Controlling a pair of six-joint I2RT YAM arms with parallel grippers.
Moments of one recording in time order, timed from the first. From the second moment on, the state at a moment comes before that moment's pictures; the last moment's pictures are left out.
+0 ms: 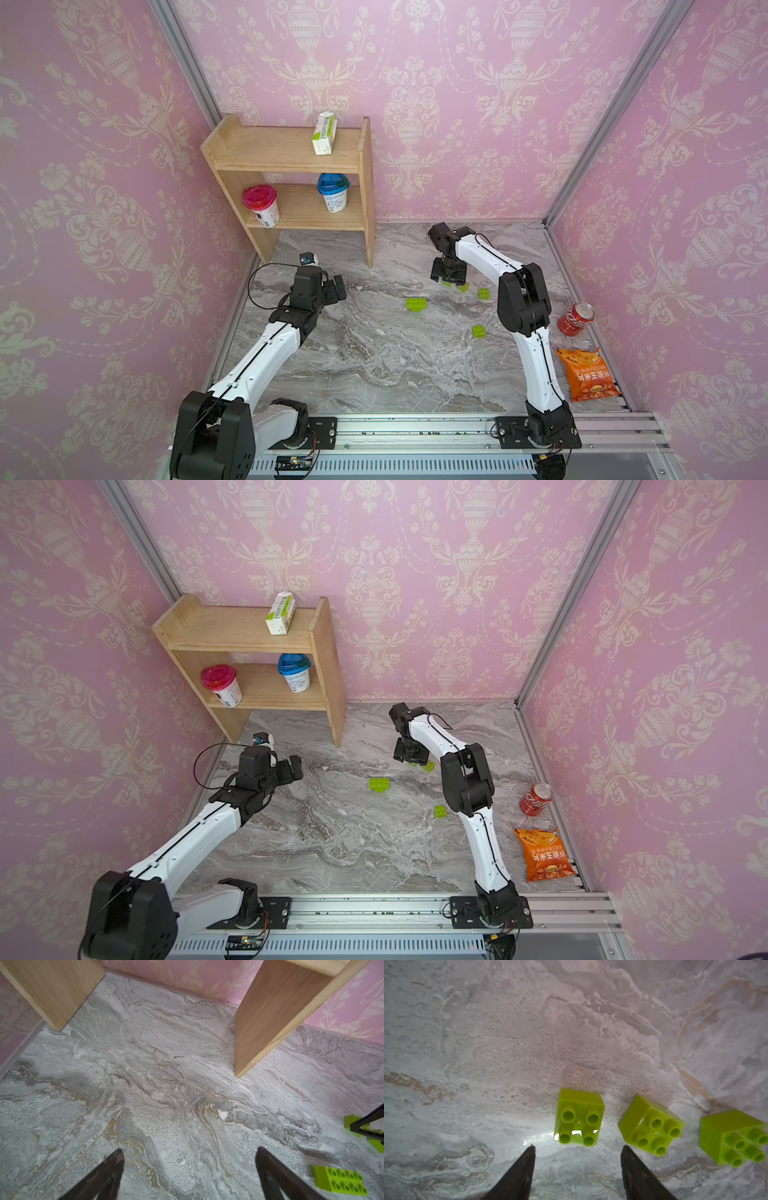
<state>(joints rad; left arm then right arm) -0.19 1.16 0.71 -0.18 -0.14 -0.37 0.39 2.32 2.00 -1.13 0.13 0.68</state>
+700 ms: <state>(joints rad) -0.19 1.16 0.71 -0.19 -0.14 -0.37 0.36 2.39 2.06 -1.12 0.11 0.67</state>
